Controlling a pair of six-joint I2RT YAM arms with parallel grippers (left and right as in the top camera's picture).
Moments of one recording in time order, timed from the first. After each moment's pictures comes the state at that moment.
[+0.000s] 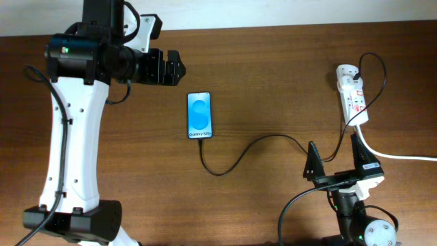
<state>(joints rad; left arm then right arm) -0.14 1.80 2.18 -1.41 0.35 -0.02 0.12 0.01 0.15 0.12 -0.02 0.08</state>
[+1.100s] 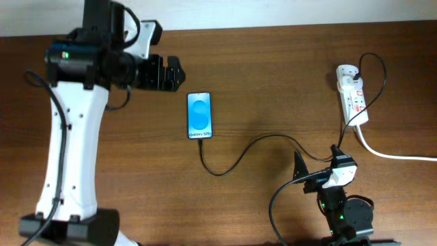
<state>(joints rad) -0.14 1.75 2.09 -1.40 0.35 -0.02 0.12 0.01 0.01 -0.07 -0.02 0.08</state>
